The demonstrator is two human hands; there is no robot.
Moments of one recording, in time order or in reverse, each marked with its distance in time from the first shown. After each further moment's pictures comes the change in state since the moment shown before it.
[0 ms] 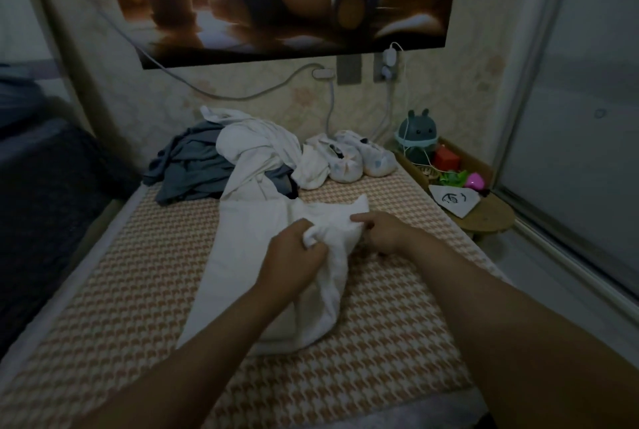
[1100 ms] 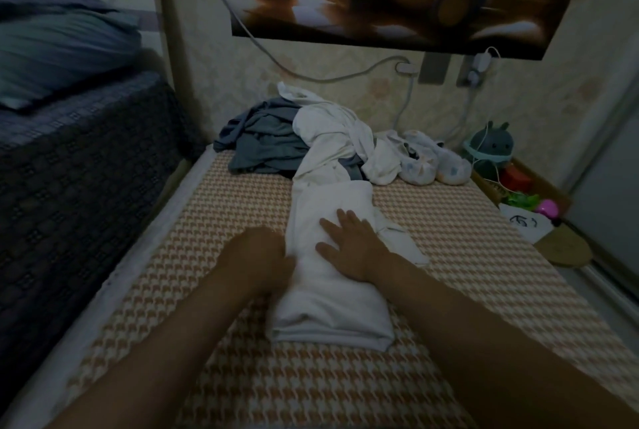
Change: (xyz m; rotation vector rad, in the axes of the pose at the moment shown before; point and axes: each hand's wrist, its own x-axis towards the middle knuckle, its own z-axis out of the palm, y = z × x) left_hand -0.026 -0.115 -0.146 0.594 -0.261 -0.250; right_hand 0.035 -0.111 0.164 -0.638 -0.081 -0.293
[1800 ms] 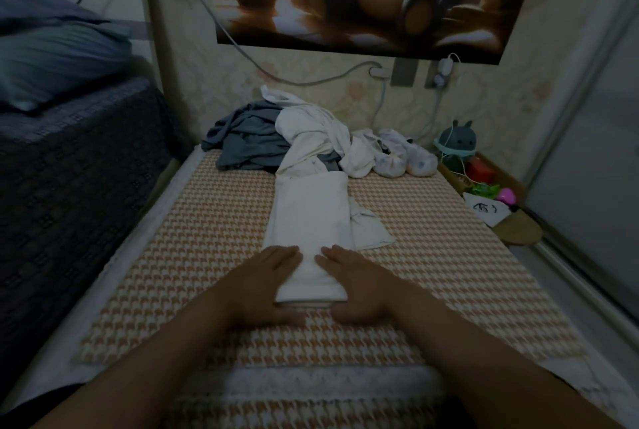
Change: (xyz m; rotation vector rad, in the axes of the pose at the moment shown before) left_hand -0.060 -0.002 0.042 0.134 -0.244 0.445; right_hand -0.135 0.003 -0.004 -0.042 -0.136 -0.198
